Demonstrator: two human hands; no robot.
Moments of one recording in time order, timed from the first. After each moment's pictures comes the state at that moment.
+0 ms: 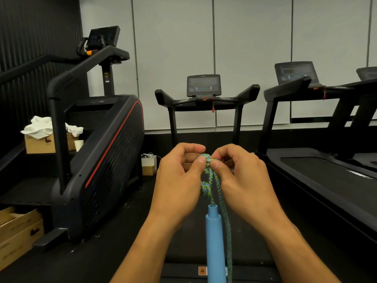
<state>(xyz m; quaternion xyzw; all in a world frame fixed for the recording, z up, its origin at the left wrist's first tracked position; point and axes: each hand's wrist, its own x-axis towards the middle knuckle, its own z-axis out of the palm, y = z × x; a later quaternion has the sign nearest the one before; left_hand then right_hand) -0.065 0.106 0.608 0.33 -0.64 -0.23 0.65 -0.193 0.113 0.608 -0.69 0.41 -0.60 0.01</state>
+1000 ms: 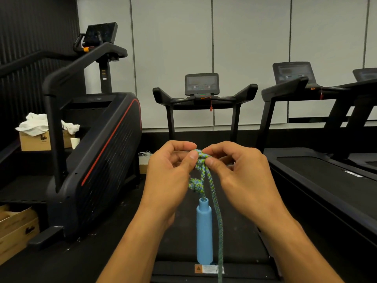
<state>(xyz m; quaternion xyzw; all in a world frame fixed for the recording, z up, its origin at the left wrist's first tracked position) -0.060 0.106 0.610 0.30 -0.60 -0.30 0.68 -0.200 0.118 0.614 -0.71 0.39 -0.59 0.02</state>
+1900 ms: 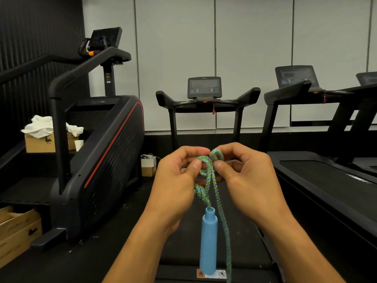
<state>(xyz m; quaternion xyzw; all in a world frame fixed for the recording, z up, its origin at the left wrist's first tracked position) -0.059 0.107 0.609 0.28 -0.64 -0.32 0.64 -0.197 0.114 0.614 -0.67 0.35 -0.64 0.14</state>
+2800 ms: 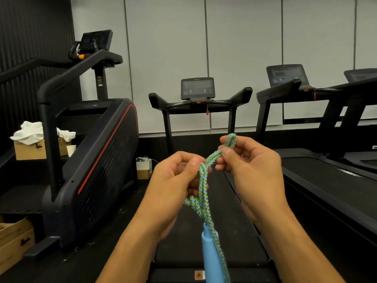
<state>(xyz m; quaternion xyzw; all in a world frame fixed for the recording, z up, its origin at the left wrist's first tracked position) -0.061 0.115 0.612 0.27 -0.65 -0.38 0.60 -0.201 0.118 0.624 -0.54 0.26 -0.76 0.26</state>
